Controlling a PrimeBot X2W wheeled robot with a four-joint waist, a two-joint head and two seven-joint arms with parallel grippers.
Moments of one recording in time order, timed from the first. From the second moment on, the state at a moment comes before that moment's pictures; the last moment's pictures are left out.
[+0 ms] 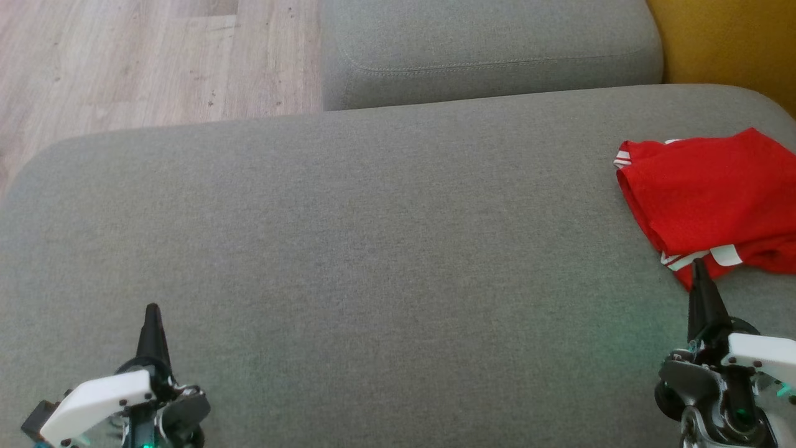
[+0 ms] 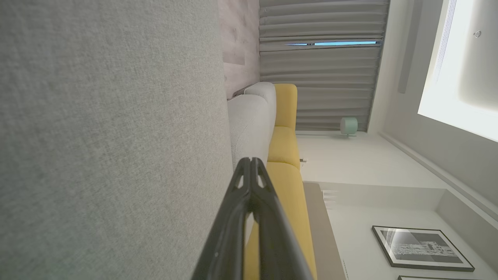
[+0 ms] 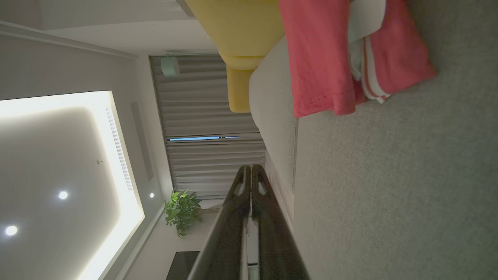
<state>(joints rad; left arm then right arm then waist) -0.06 0.06 0.05 0.27 -1.64 -0.12 0.09 -0.06 -0.05 -0.11 0.27 1.63 0.13 0.09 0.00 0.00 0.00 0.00</state>
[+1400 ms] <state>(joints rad) -0.06 0.05 0.06 0.27 -1.63 -0.12 0.10 -0.06 -0.05 -0.12 0.28 1.62 0.13 0.10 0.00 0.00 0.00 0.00</state>
